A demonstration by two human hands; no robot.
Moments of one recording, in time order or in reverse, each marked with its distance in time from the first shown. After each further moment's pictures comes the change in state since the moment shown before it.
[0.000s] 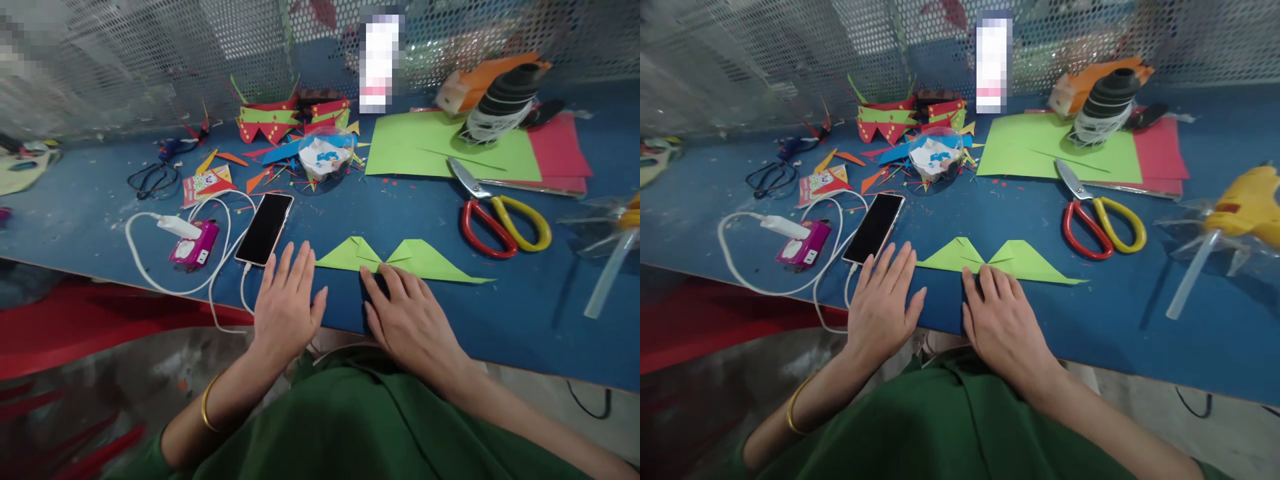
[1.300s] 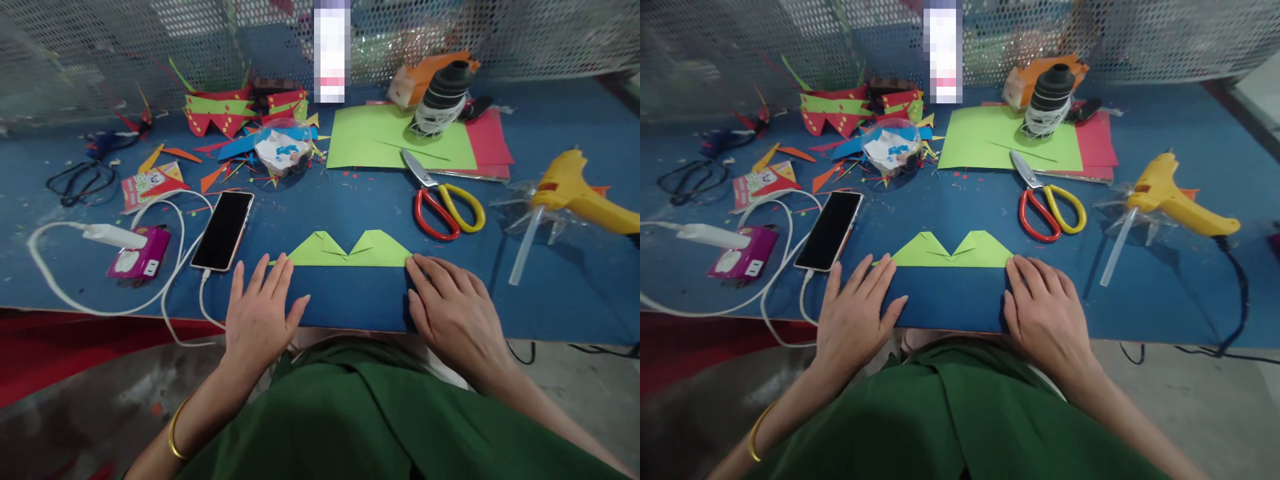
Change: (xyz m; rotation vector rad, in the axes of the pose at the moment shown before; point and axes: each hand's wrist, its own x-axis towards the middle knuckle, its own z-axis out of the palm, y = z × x) left_hand -0.002 0.003 0.010 -0.015 -0.042 0.053; right_hand -0.061 0.064 -0.019 -0.144 0.062 0.174
